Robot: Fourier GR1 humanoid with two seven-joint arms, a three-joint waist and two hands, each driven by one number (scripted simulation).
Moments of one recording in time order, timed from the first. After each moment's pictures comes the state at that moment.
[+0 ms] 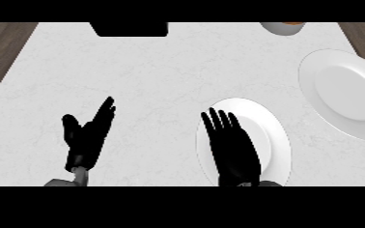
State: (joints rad) left arm -0.01 0.21 -0.20 -1.44 0.22 0.17 0.19; right arm -0.23 -0.18 0.72 -1.75 0.94 0.39 0.81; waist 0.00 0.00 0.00
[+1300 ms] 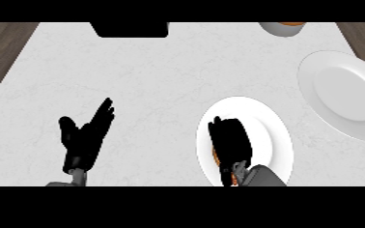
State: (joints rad) left arm 0.02 0.16 -0.13 -1.45 0.16 0.10 0.21; right arm -0.25 -0.13 0.64 -1.49 1.17 0.40 0.58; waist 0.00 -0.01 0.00
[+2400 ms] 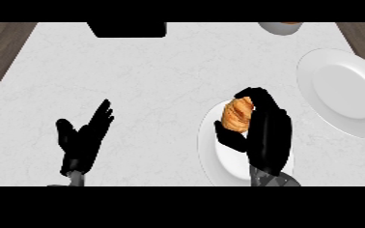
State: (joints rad) left arm 0.03 0.15 -0.11 -1.47 0.15 0.08 0.21; right arm -0.14 -0.01 0.42 -1.76 1.30 -0.33 0.76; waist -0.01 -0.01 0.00
